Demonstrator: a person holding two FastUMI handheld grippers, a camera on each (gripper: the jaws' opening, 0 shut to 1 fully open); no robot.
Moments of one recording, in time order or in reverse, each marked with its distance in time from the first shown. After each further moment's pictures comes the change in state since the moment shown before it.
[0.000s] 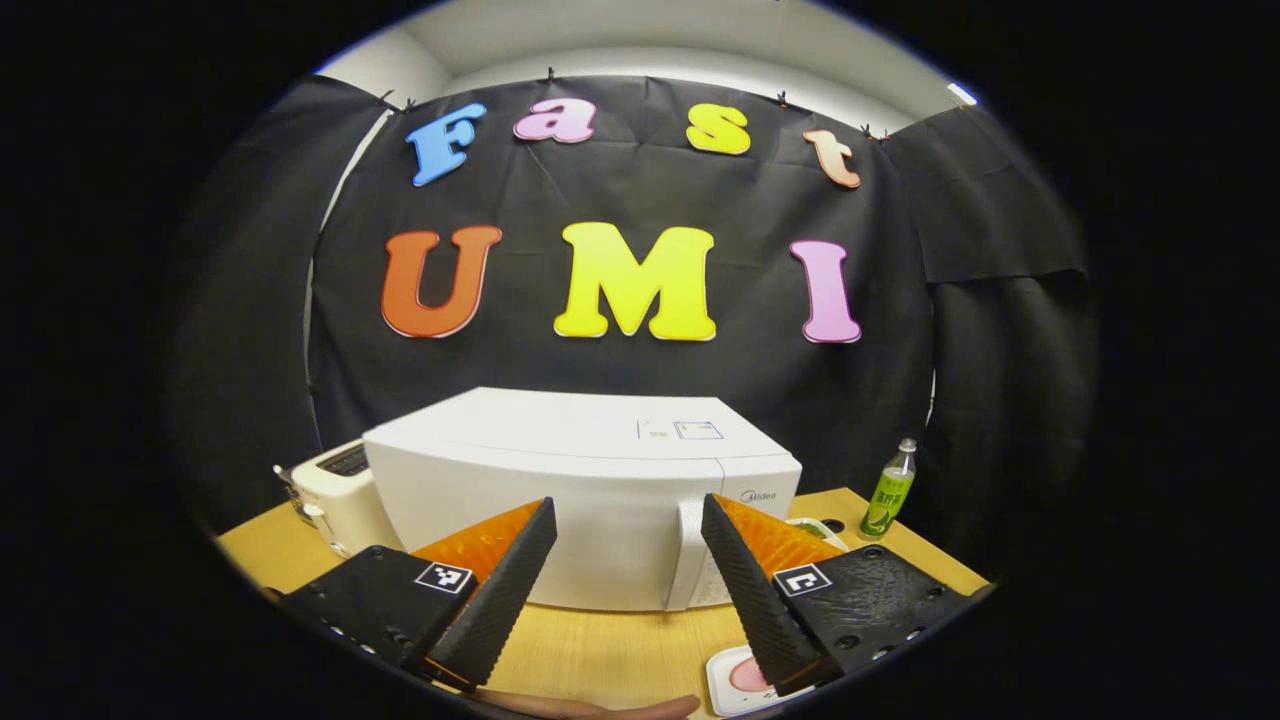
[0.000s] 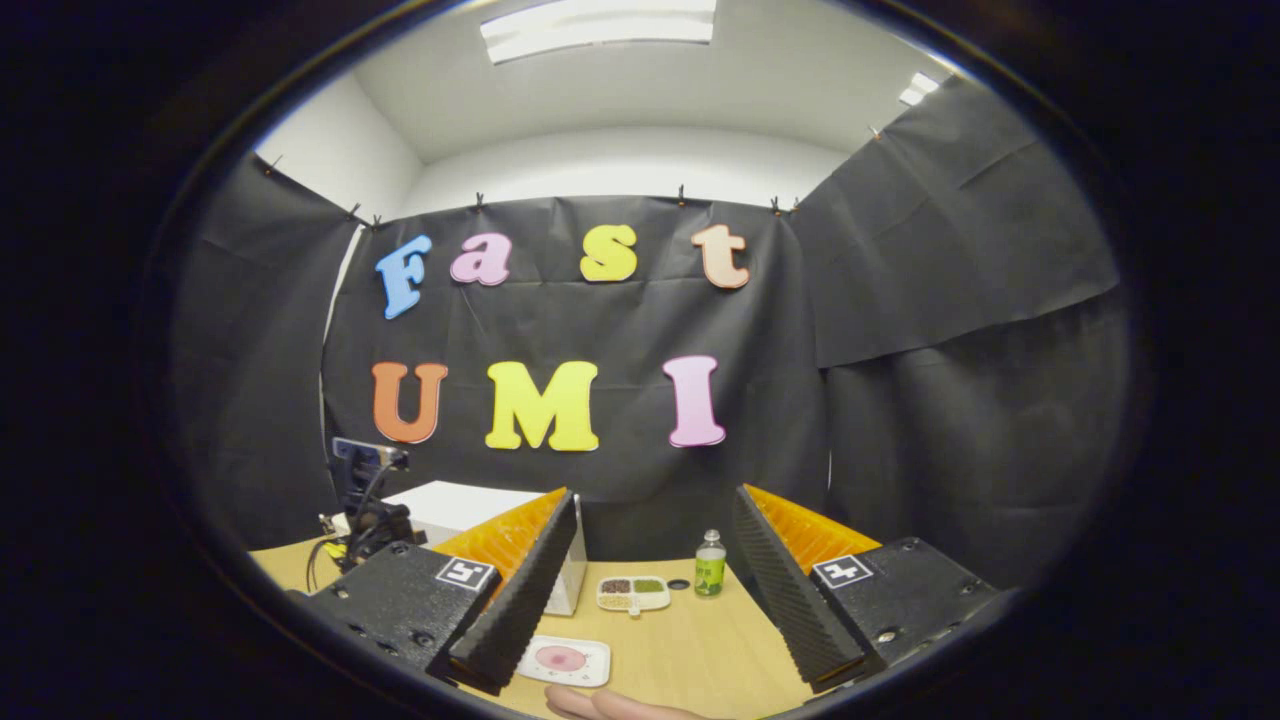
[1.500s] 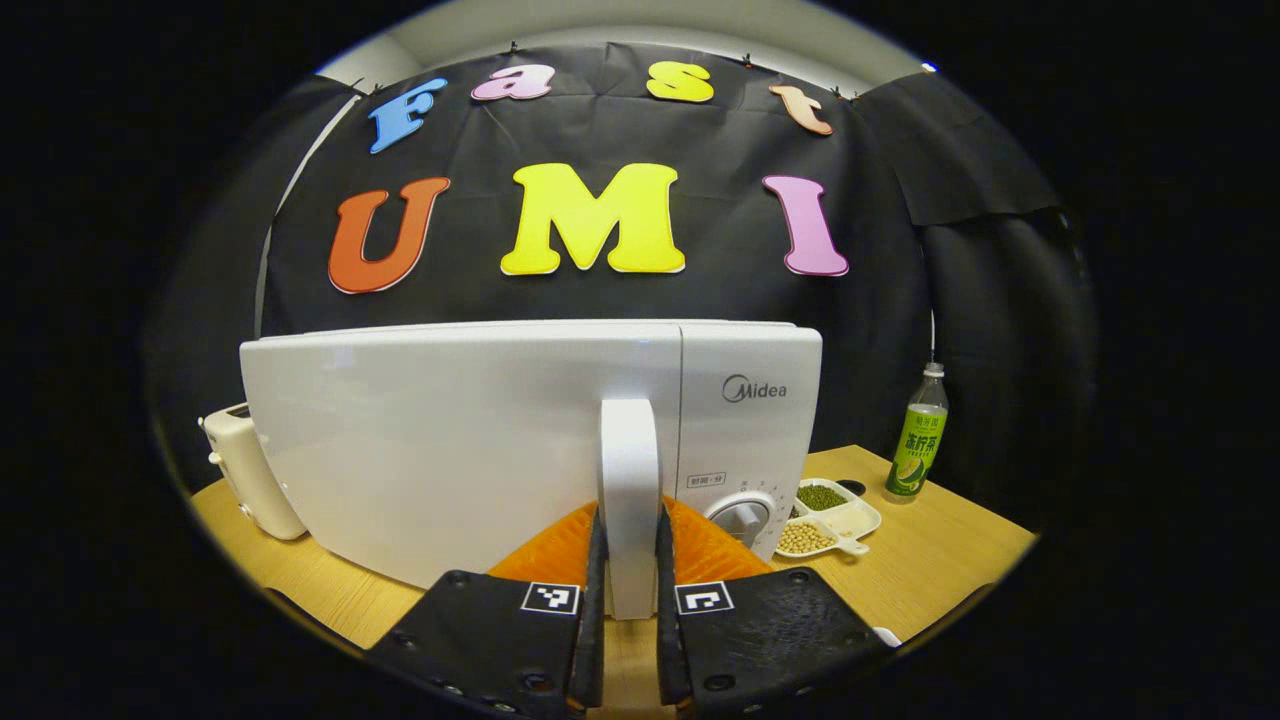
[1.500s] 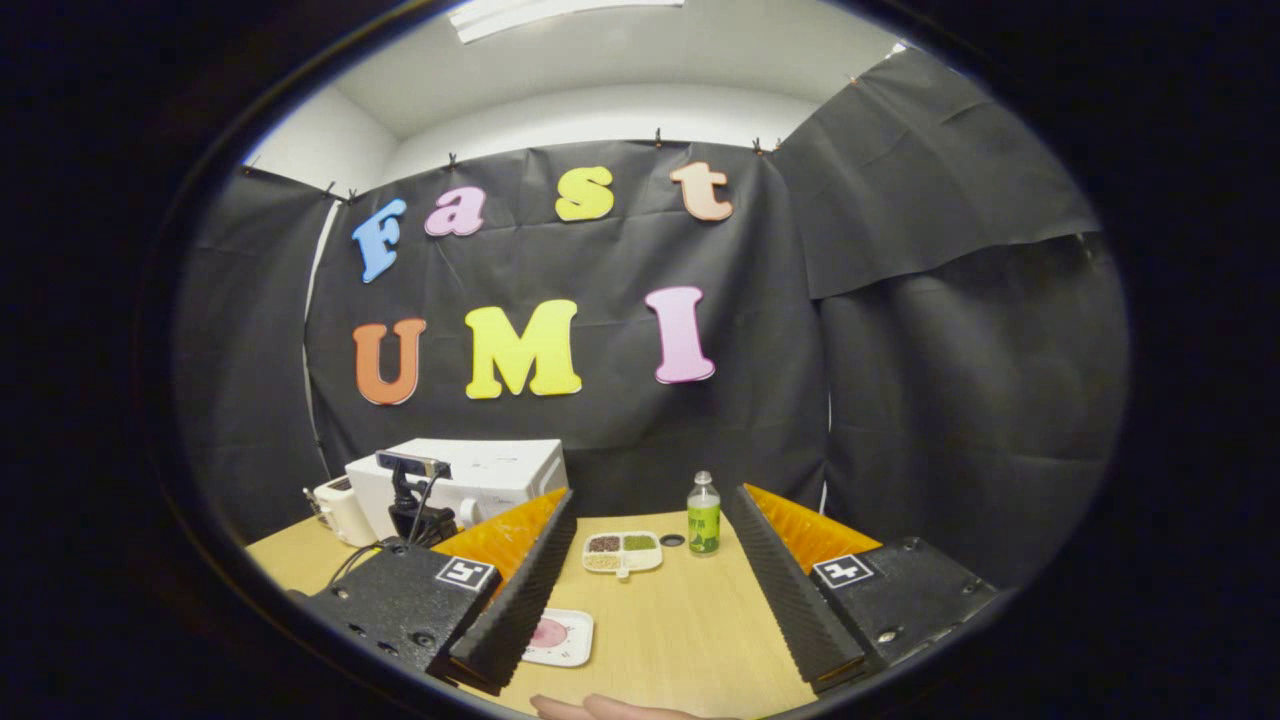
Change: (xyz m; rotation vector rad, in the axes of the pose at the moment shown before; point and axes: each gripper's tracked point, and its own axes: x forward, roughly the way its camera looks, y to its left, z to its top) left arm 0.081 -0.033 -0.088 0.060 0.029 -0.032; right arm 0.036 -0.034 -0.091 0.050 0.151 -0.017
